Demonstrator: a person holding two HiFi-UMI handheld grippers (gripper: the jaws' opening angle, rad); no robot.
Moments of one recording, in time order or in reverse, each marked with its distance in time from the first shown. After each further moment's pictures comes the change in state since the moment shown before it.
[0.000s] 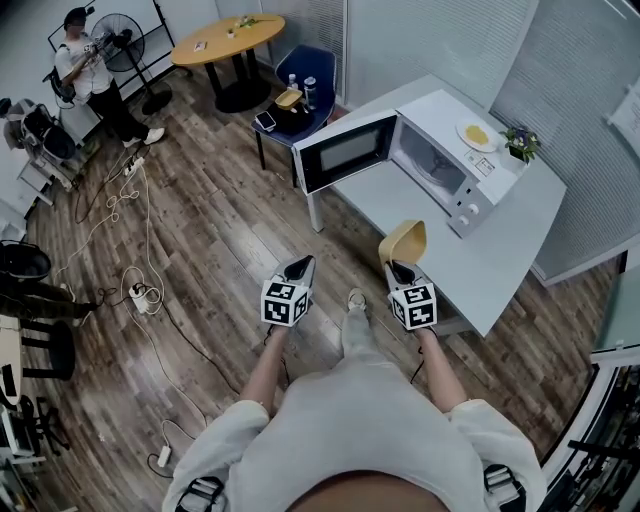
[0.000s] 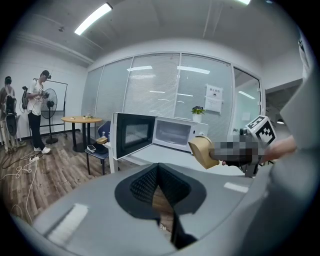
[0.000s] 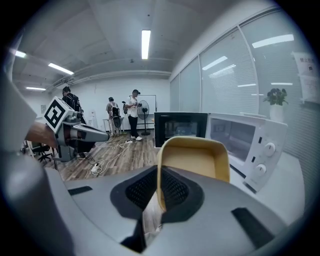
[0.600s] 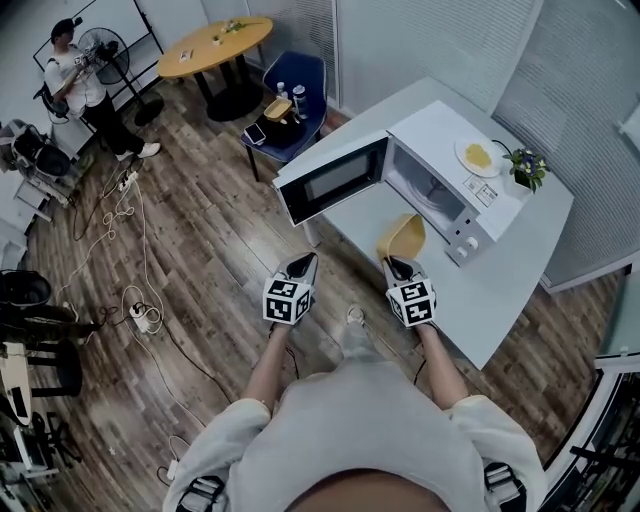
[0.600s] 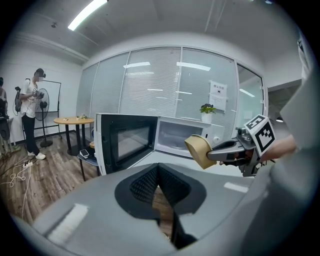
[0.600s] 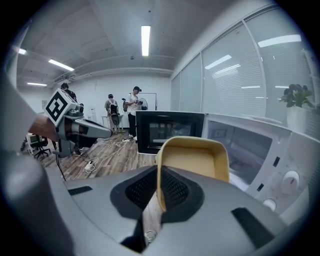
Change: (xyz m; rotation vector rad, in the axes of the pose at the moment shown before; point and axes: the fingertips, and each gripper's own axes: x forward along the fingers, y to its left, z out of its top) left arm 0.115 0.029 0.060 0.022 0.021 -0.023; right arm 0.080 -0.090 0.041 -0.043 0.015 0.006
